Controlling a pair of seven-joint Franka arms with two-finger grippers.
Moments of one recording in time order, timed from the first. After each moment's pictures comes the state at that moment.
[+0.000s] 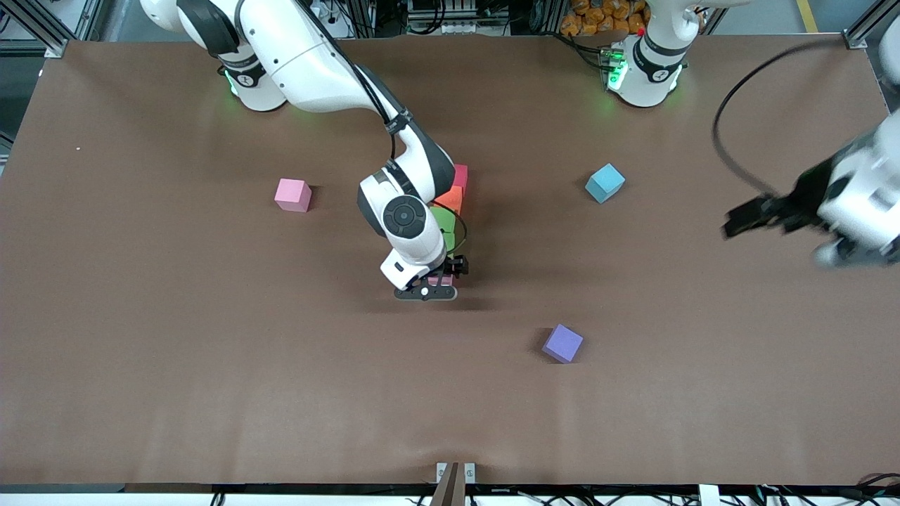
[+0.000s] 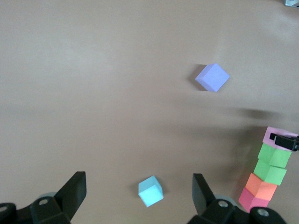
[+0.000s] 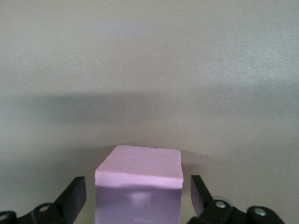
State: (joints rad) left arm -0.08 0.17 -0.01 -1.34 -0.07 1.50 -0.22; right arm 0.76 0.84 -0.09 -1.38 0.21 2.28 0.60
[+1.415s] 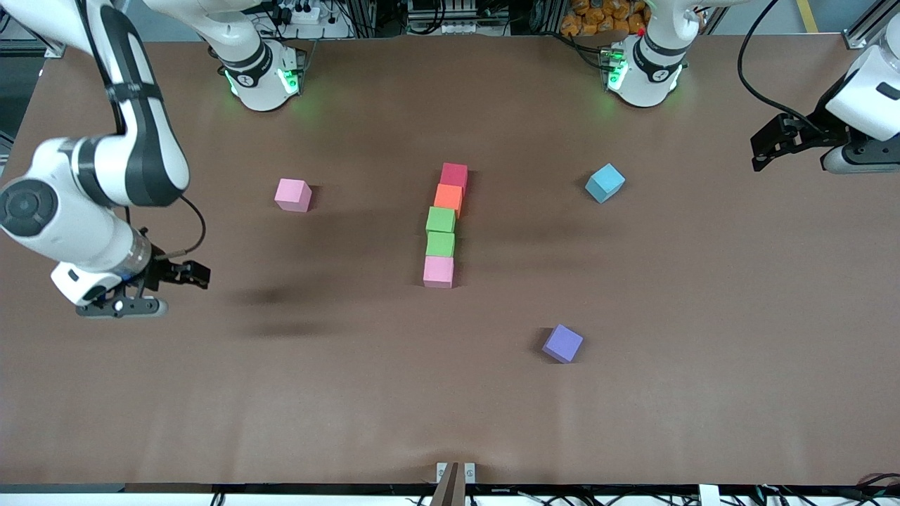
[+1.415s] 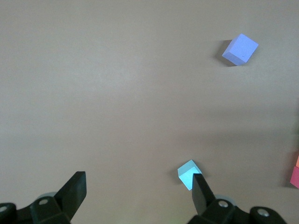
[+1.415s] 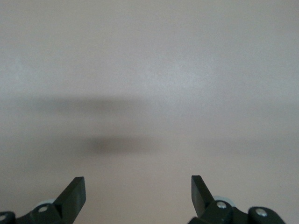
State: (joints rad) left arm -0.04 -0.09 -0.08 -1.63 0.06 1.56 -0.10; right arm 0.09 0.22 -0.05 -1.85 -0.07 2.09 0.01
